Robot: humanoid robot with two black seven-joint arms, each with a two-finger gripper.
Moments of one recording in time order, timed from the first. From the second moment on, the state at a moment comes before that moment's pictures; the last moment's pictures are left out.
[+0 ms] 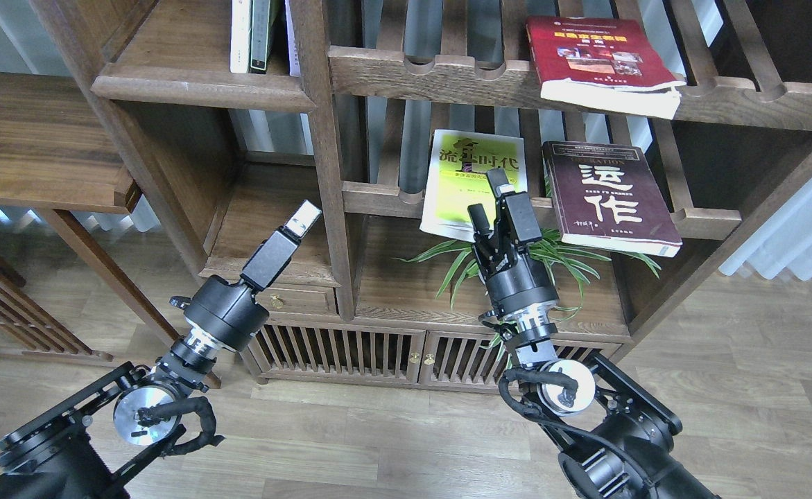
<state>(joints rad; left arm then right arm) -0.31 0.25 -0.73 -1.31 0.02 -0.49 -0.31 0.25 0.01 0.86 1.13 0.32 0.48 0.46</state>
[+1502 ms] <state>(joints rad) -0.11 0.15 -0.73 -1.31 0.16 -0.49 -0.31 0.35 0.02 0.81 1.06 0.56 0.19 0.49</state>
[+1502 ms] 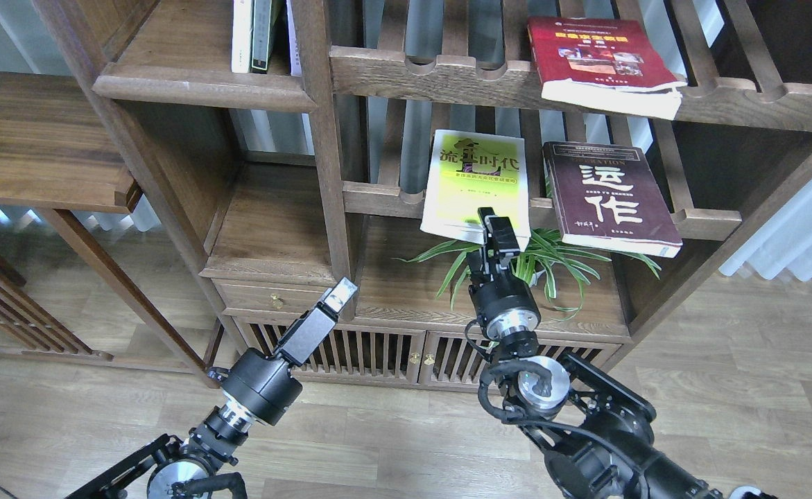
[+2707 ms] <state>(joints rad) -0.05 0.12 -0.73 -1.30 0.19 -0.49 -0.30 0.46 0.01 0.80 0.92 0.64 0.07 0.49</state>
